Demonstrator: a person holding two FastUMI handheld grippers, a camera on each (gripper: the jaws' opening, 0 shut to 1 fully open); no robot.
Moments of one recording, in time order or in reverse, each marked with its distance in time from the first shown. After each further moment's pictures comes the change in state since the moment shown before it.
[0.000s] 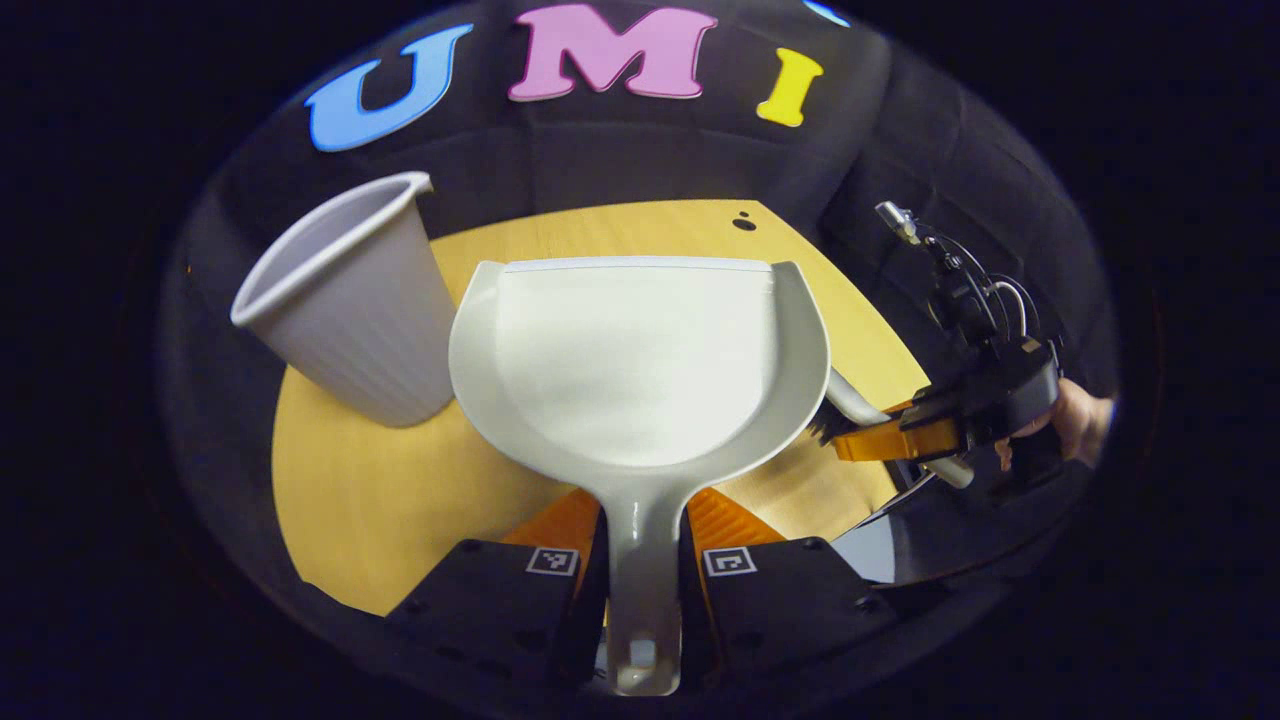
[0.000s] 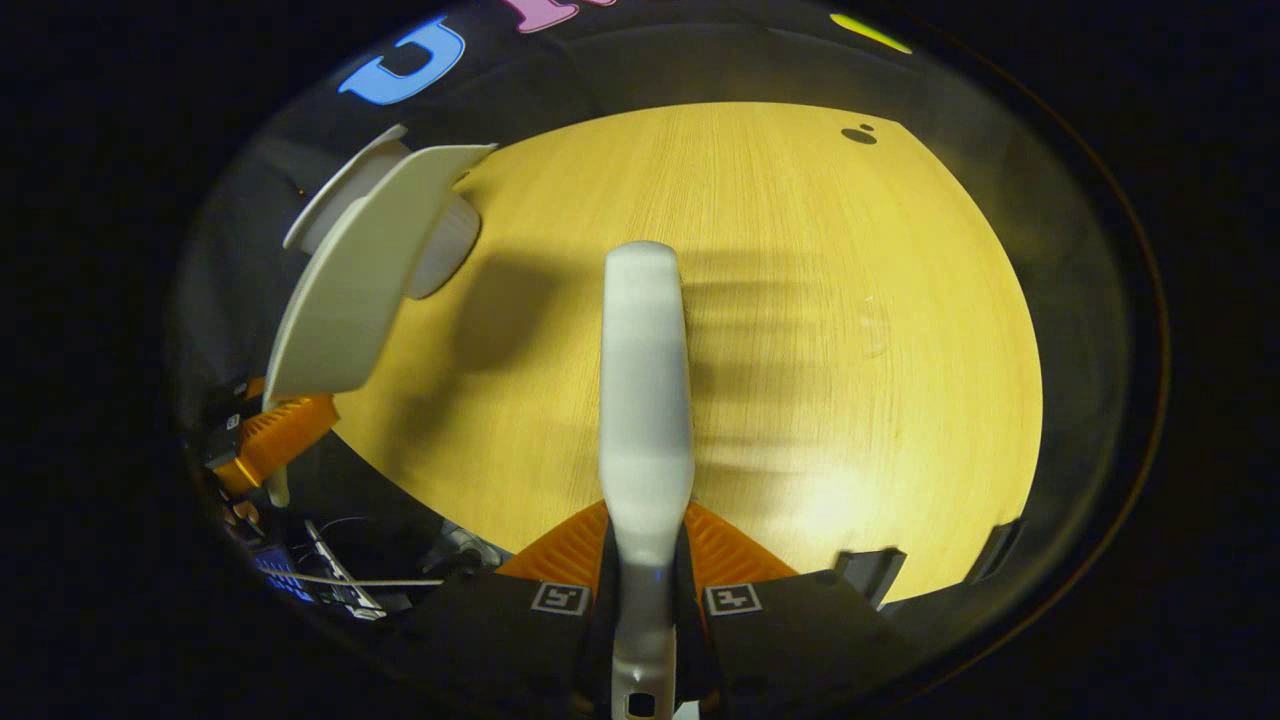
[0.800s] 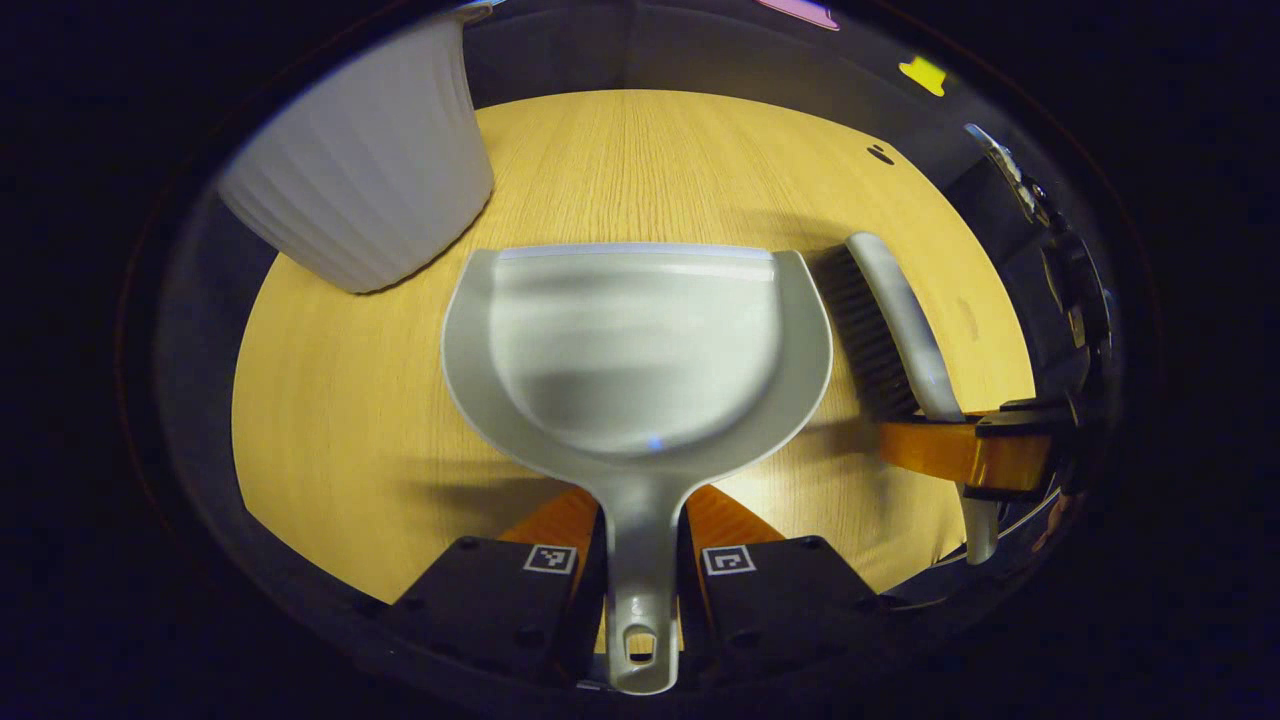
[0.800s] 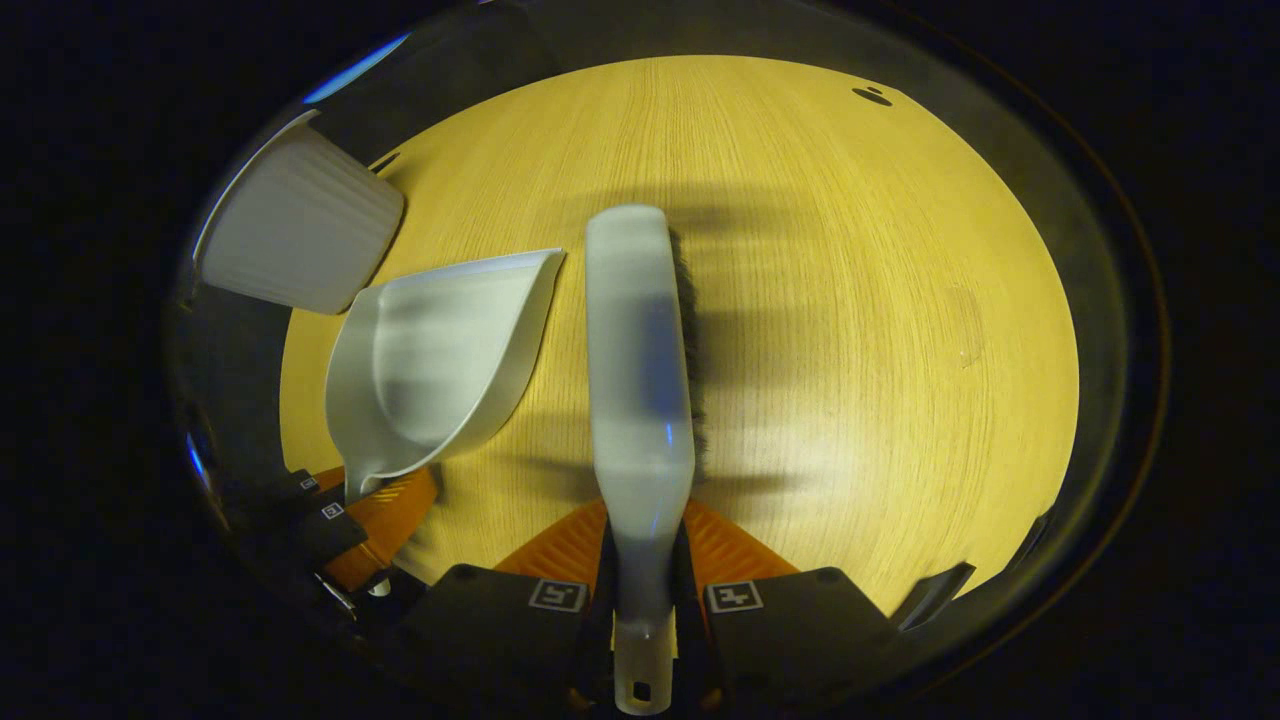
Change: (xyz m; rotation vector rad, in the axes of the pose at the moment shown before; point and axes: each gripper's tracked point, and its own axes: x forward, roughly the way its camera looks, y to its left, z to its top) left arm 0.081 -0.007 -0.054 -0.182 0.238 0.162; right arm 0.083 0.026 0.031 0.114 0.079 -0.089
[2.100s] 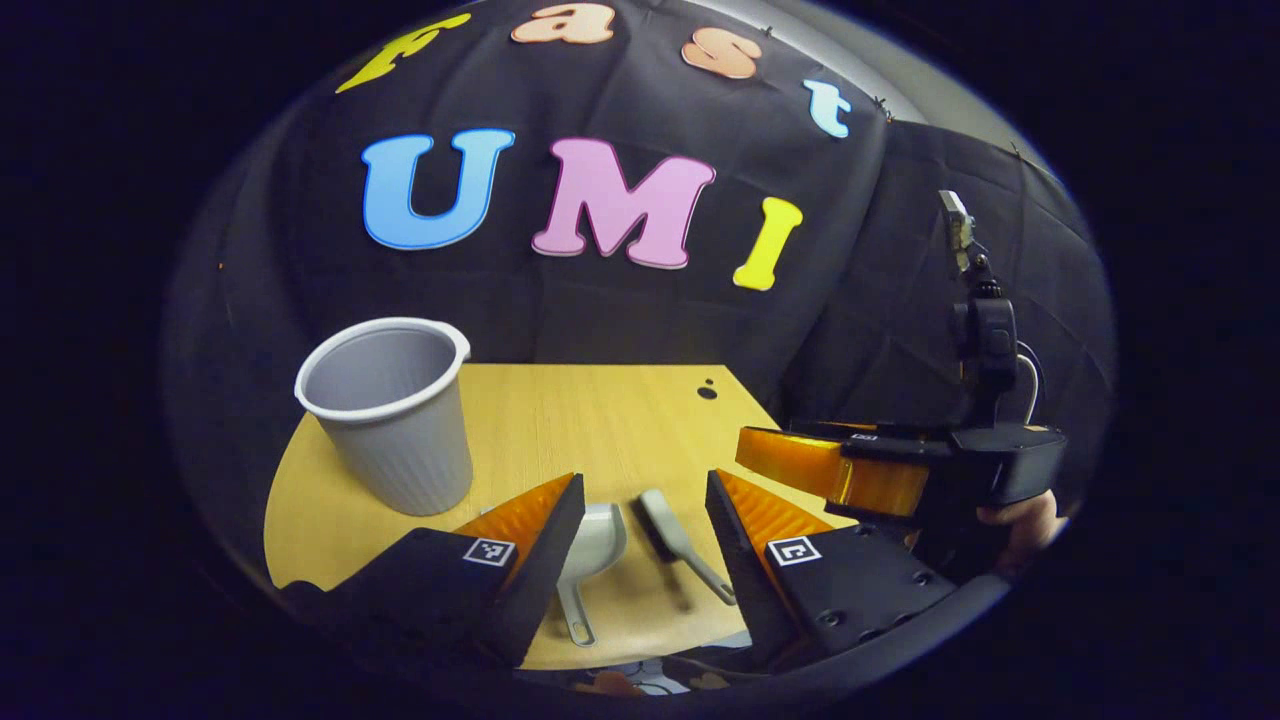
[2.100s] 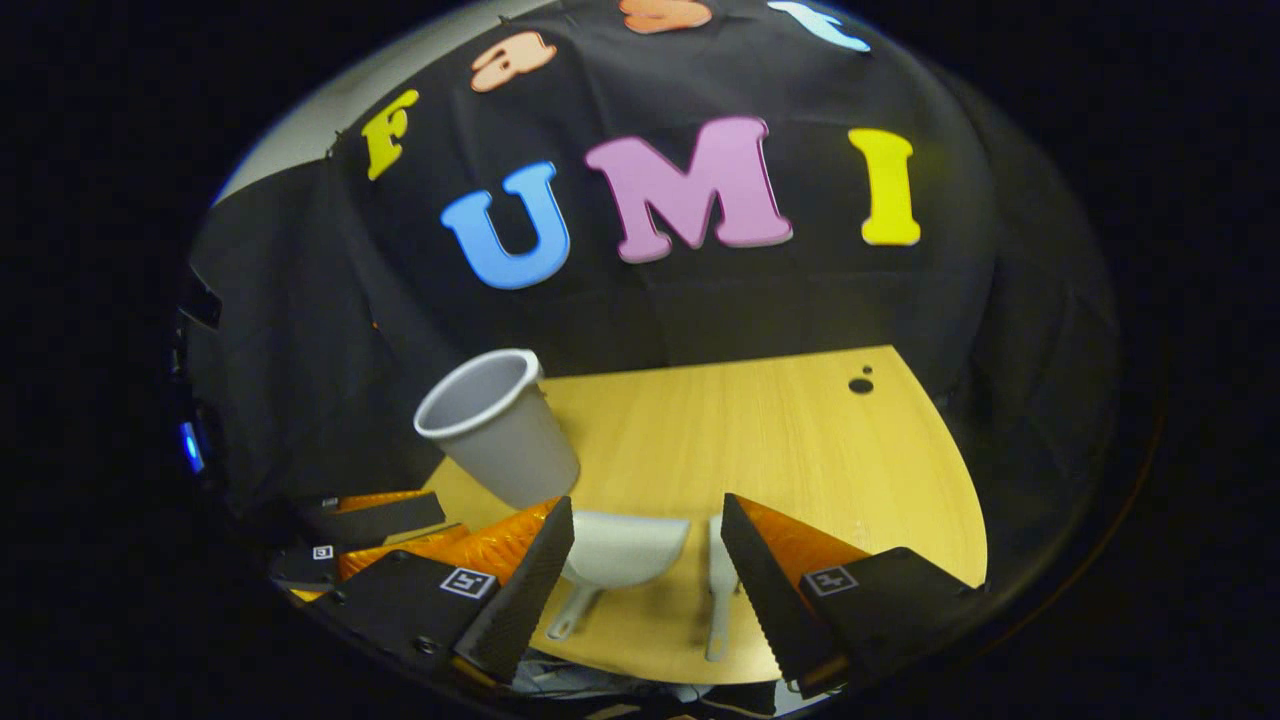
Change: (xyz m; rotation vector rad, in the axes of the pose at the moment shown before) left arm -0.333 -0.032 0.063 0.156 -0.823 -0.264; right arm -0.339 0.096 0.083 -0.111 -0.930 0.216
